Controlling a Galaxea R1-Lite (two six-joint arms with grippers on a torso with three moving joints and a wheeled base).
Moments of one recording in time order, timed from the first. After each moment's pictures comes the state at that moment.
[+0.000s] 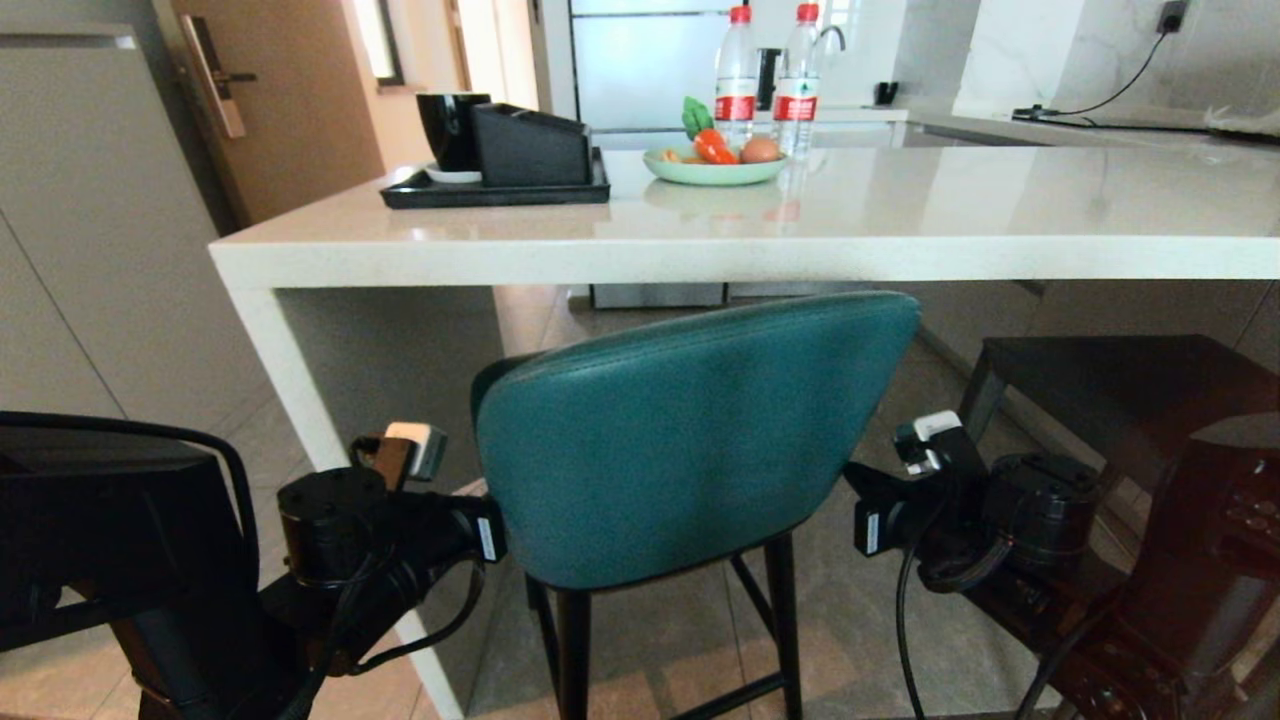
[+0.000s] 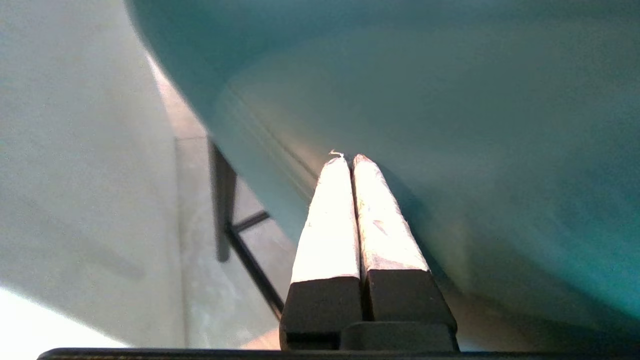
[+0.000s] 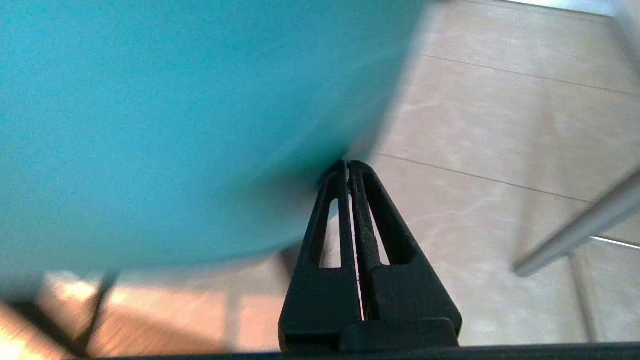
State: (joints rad) left arm -0.40 2.07 -0.37 -1.53 0.05 -0.15; right arm 0.36 2.09 -0.41 -1.52 -0.01 -0.09
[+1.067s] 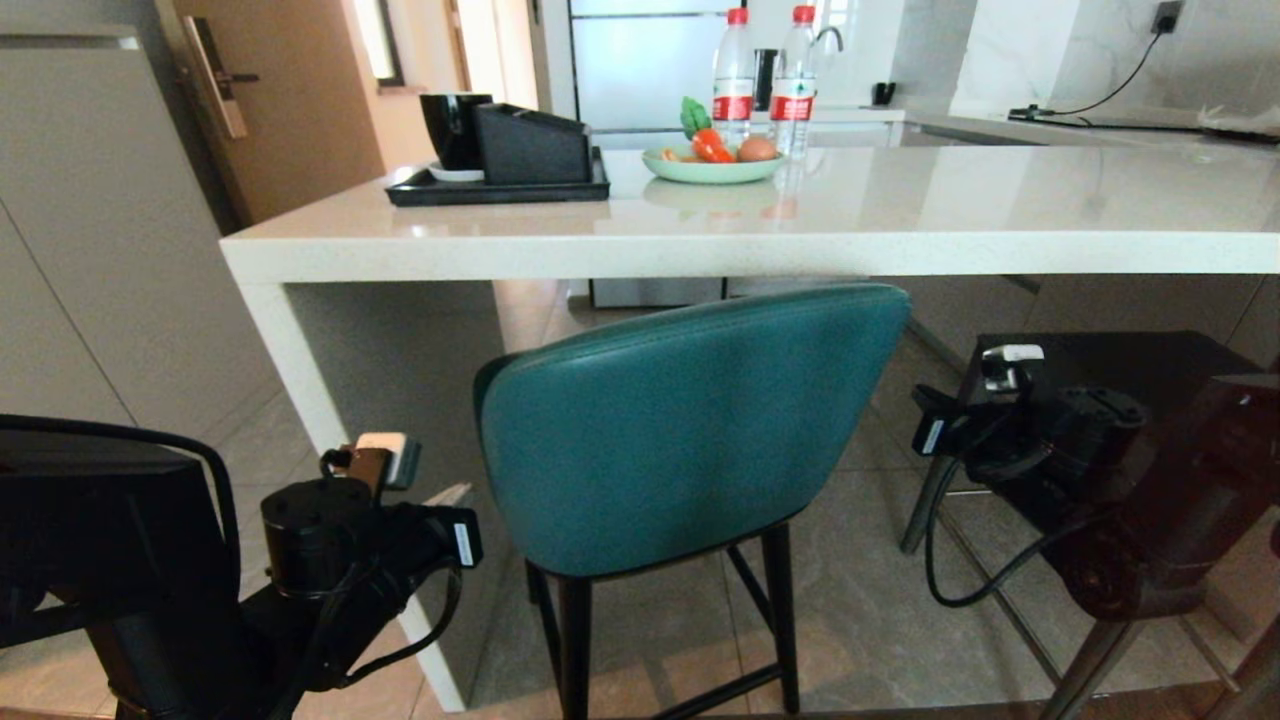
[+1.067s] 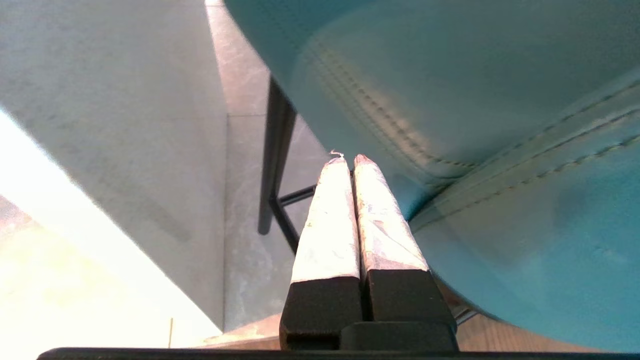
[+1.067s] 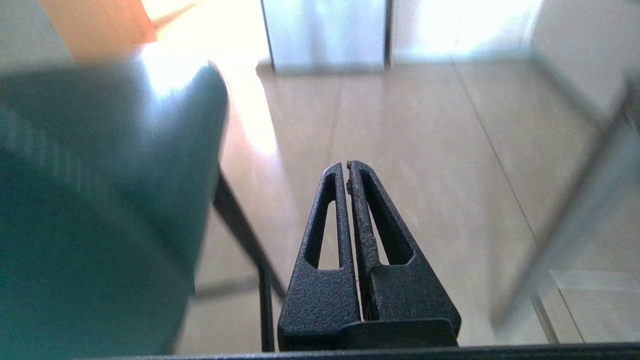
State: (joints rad) left arm -0.37 2.05 -0.32 -1.52 0.19 -0.16; right arm 0.04 2.22 -0.74 -1.52 0.13 0.01
